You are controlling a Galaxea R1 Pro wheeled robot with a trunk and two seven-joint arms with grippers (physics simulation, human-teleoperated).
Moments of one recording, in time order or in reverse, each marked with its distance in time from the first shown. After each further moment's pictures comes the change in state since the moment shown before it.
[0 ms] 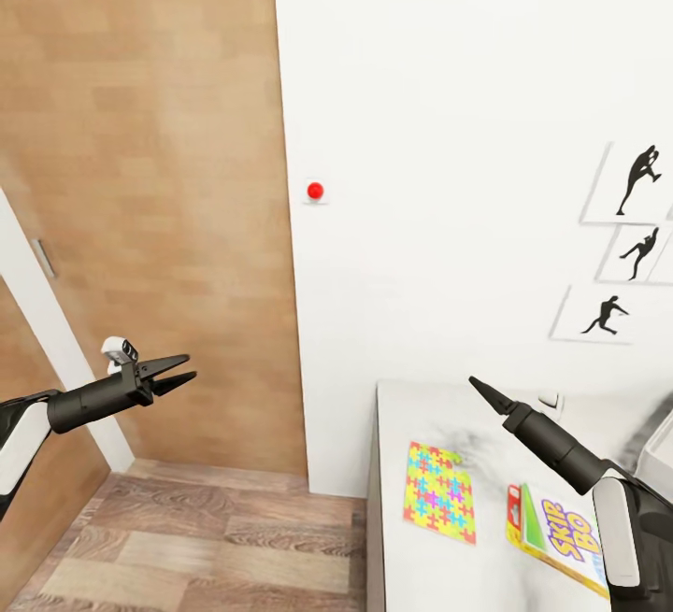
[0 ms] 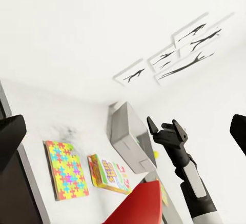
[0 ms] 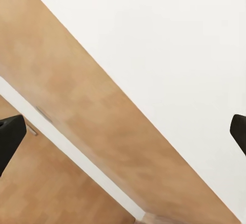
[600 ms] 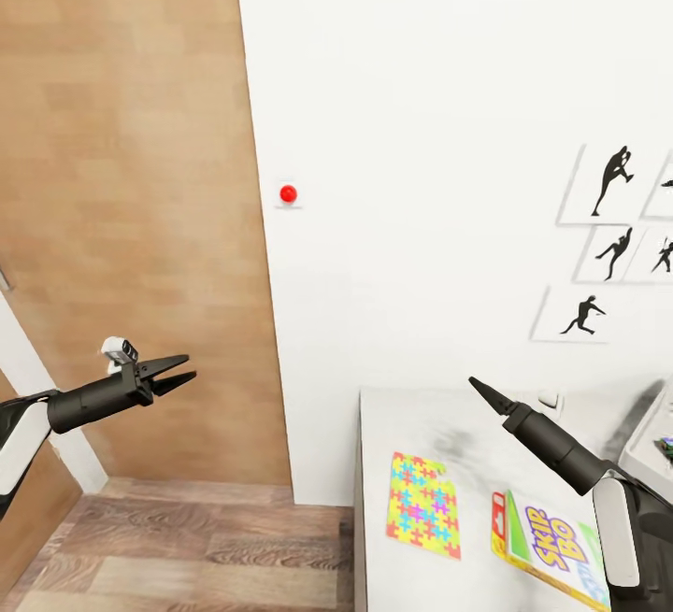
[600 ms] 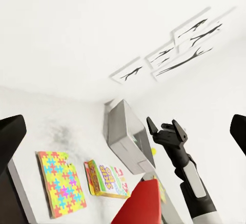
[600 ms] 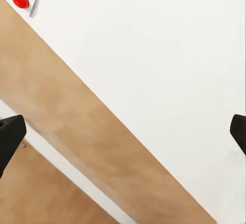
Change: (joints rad) left arm 0.000 0.000 0.000 0.000 0.000 0.000 0.000; right arm 0.000 0.000 -0.001 0.003 -0.002 0.001 0.003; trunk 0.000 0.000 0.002
